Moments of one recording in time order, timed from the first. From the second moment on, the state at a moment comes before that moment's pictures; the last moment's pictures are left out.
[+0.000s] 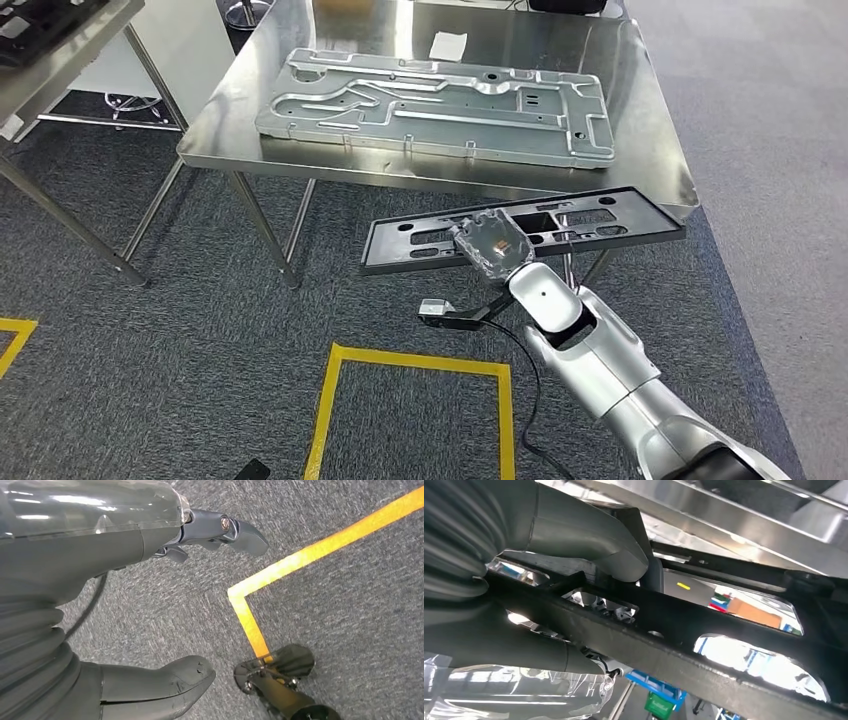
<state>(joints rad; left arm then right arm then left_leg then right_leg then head) -0.13 -0.09 1.02 -0.22 -1.41 0.02 -0.31 -0.75 -0.01 0.72 -1.05 1.51 -0.27 0.00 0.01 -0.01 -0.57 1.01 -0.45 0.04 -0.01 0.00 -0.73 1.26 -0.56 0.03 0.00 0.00</state>
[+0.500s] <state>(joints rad) -0.12 -0.09 1.02 -0.22 -1.41 0.03 -0.31 -0.84 -0.10 0.75 -1.16 1.57 -0.36 0.16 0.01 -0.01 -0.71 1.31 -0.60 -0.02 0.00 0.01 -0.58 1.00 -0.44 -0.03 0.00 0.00</state>
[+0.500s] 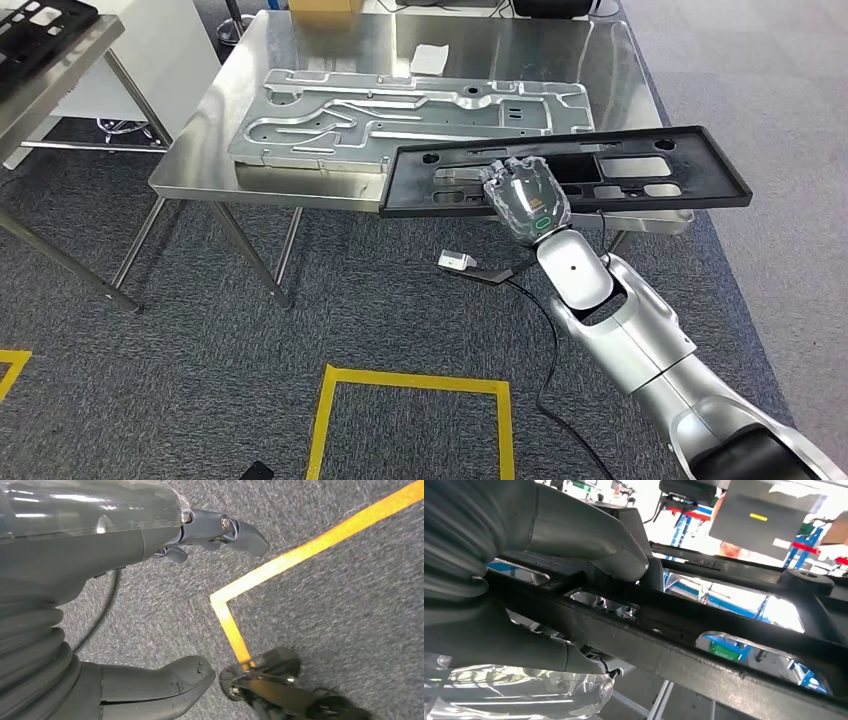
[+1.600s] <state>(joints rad) -0.13 -0.07 0.99 -0.22 -1.41 0.01 -0.29 -0.84 -0.04 0.63 -0.88 1.55 -0.41 0.02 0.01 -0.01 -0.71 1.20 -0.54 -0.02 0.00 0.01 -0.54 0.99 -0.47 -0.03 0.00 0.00</state>
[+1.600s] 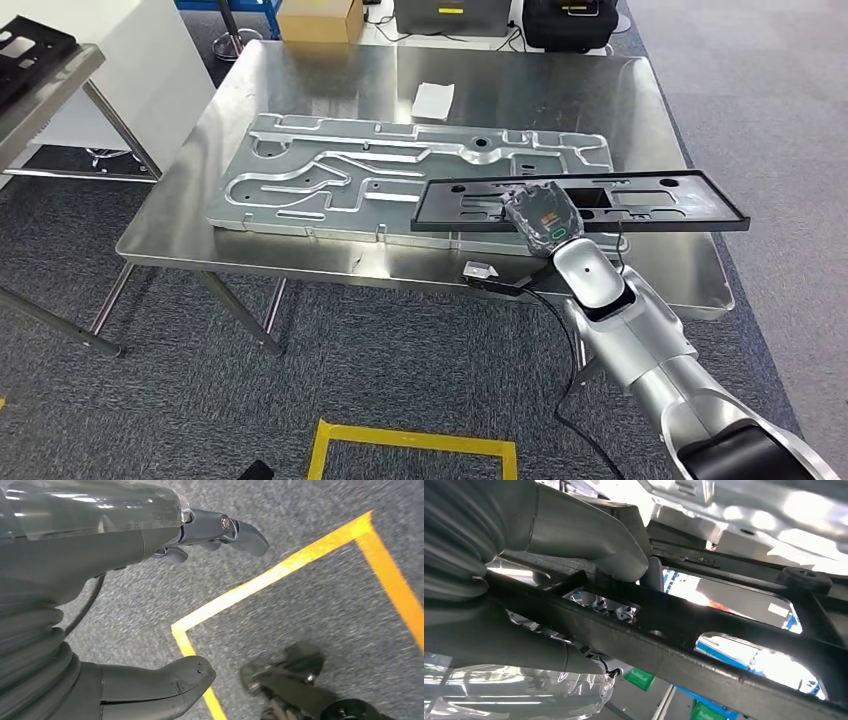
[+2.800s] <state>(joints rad) -0.15 -0.07 0.96 -0.22 -1.43 0.03 -0.27 -0.91 0.07 0.59 -0.60 1.48 -0.40 -0.03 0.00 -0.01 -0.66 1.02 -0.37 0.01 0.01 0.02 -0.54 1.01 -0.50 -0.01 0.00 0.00</state>
